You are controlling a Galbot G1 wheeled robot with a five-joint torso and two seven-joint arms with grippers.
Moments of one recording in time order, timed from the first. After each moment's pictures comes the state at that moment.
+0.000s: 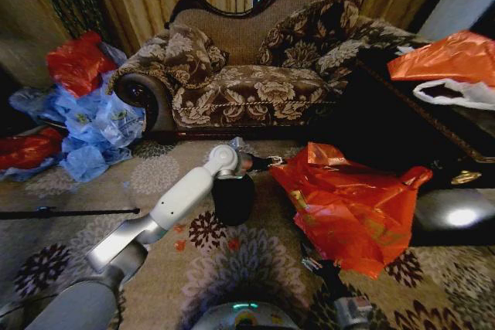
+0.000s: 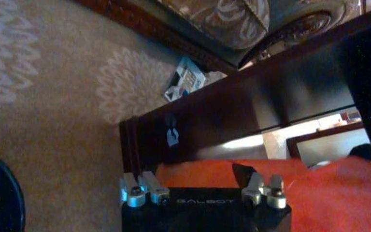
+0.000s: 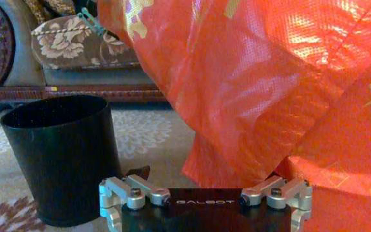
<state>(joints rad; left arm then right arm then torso) 0.23 -1.24 0.27 -1.48 -1.90 0.67 -0.54 -1.79 1.44 0.64 1.89 0.19 0.23 -0.18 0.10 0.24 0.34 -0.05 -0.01</state>
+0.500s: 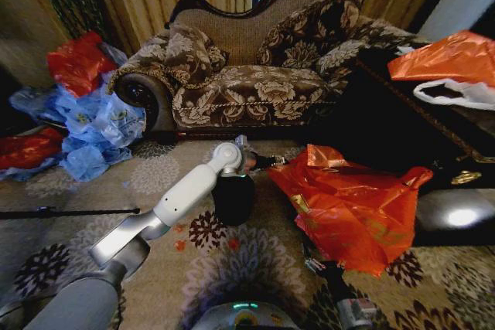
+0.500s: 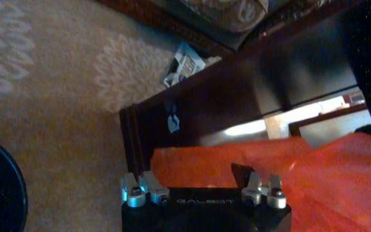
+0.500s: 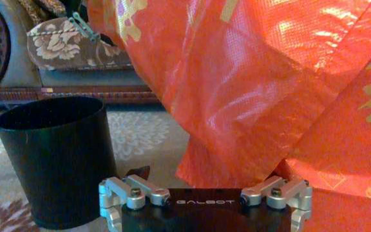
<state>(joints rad) 0.23 -1.21 0.32 -1.52 -1.91 0.69 -0.55 -1.78 1.43 0.65 1.89 0.20 0.23 -0.18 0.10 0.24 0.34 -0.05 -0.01</state>
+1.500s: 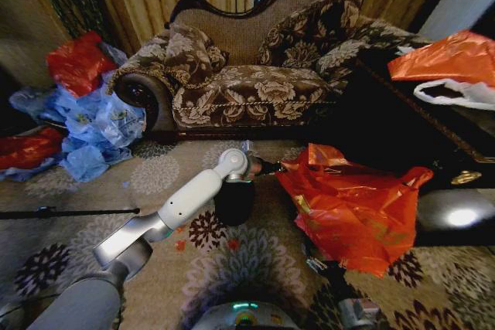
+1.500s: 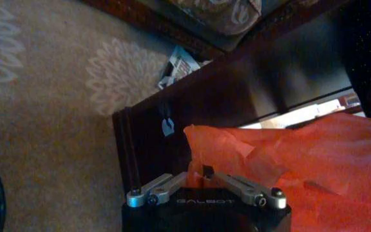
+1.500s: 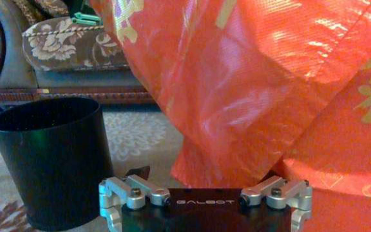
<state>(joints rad) 0.24 -1.23 0.33 -1.52 -1.87 0.64 -0.53 -1.78 1.43 0.65 1.89 0.21 0.23 -0.17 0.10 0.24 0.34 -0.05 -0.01</state>
